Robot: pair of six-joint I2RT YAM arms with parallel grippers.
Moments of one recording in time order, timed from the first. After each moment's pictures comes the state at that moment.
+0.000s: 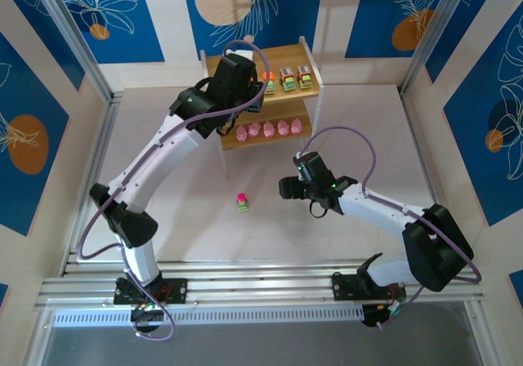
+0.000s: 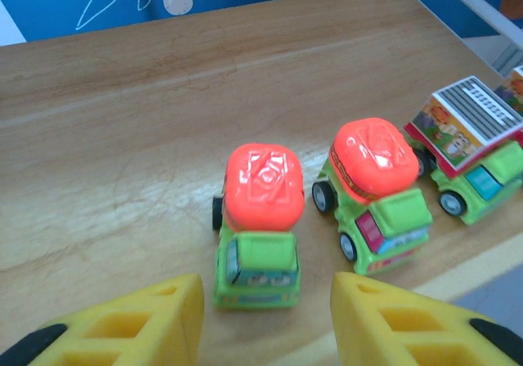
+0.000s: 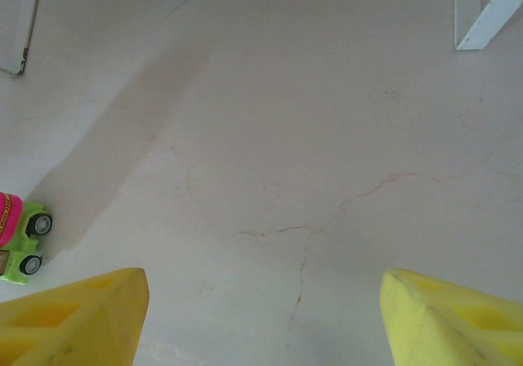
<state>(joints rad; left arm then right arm) -0.74 1.79 2.13 -0.91 -0.37 -0.37 0.62 1.35 0.73 -0.28 0.08 0.42</state>
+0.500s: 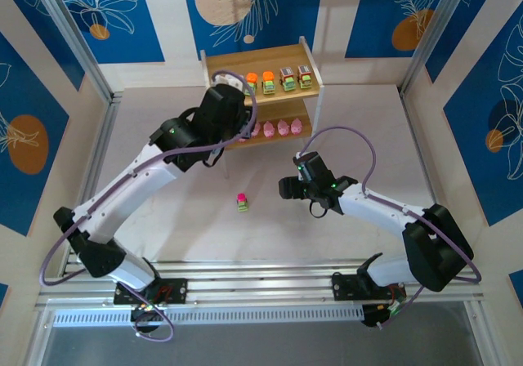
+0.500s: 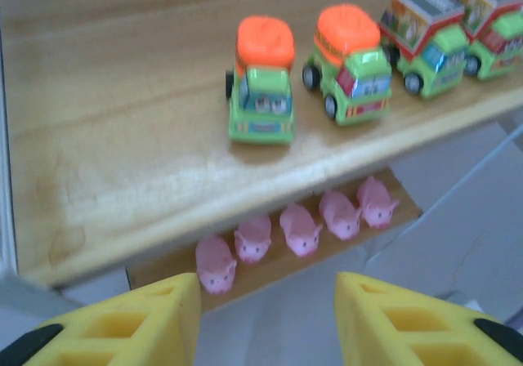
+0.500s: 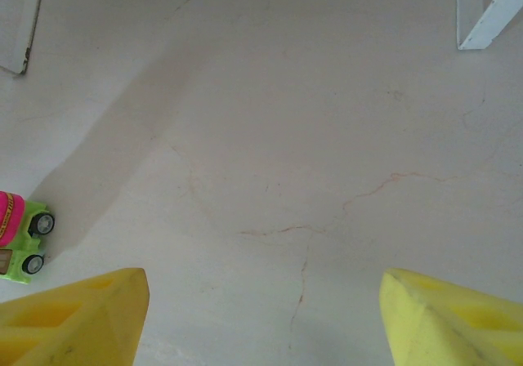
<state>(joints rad) -0.85 1.51 1.76 -0.82 -0.45 -0.40 0.62 1.35 0.73 -0.28 0.08 0.42</state>
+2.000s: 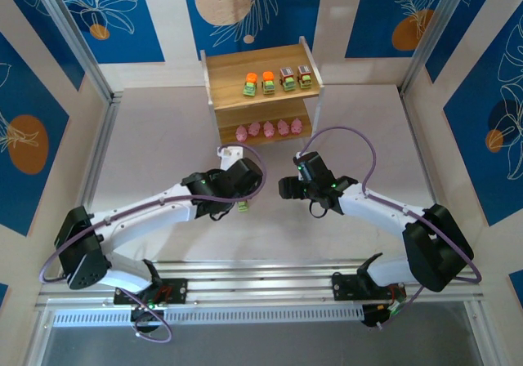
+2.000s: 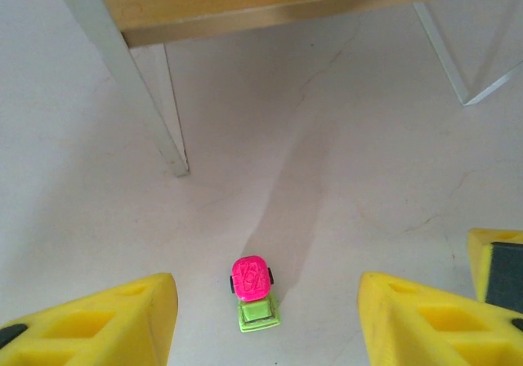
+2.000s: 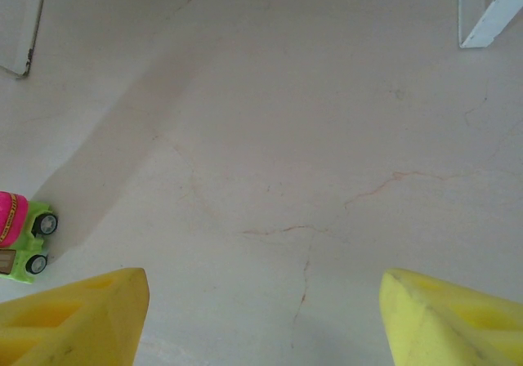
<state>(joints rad) -1.00 1.41 1.11 -0.66 -0.55 -0.79 0.62 1.35 0.73 -0.28 0.07 0.43</state>
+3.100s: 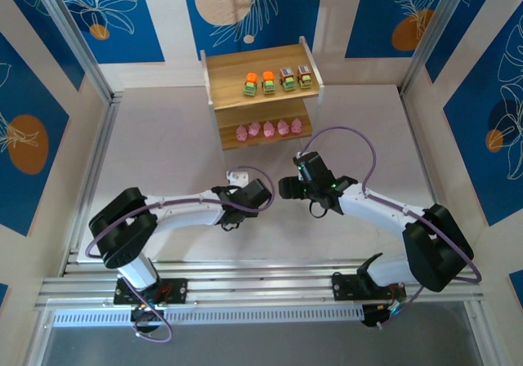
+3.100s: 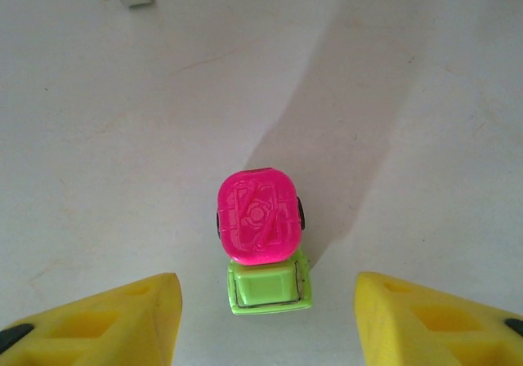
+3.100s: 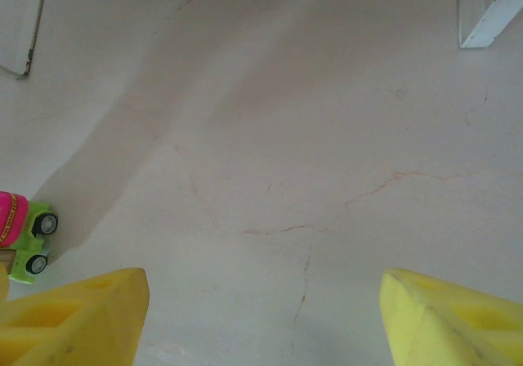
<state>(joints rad) -1.00 1.66 0.95 -0.48 -0.44 -0.94 0.62 1.35 0.73 -0.28 0.07 0.43</state>
